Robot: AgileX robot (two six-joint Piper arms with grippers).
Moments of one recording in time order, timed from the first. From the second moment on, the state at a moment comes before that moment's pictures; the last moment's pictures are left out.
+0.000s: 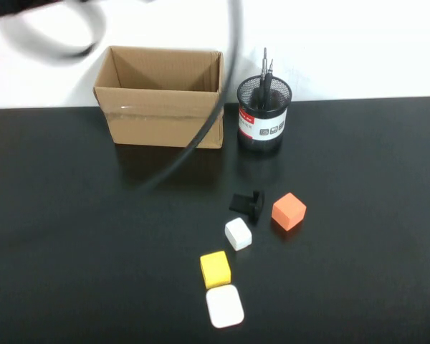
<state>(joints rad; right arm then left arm) -0.05 -0.02 0.03 -0.30 0.32 0.28 -0.56 1.26 -1.41 -0.28 0.41 0.37</state>
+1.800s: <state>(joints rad) -0.05 -0.02 0.03 -0.30 0.32 0.28 -0.50 0.08 -0.33 -0.06 0.40 0.12</state>
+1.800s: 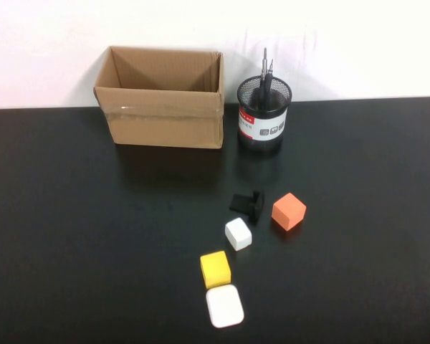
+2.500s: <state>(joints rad) -0.05 -0.02 0.03 -0.30 0.32 0.28 -0.21 -0.01 0.02 -0.03 0.39 0.12</state>
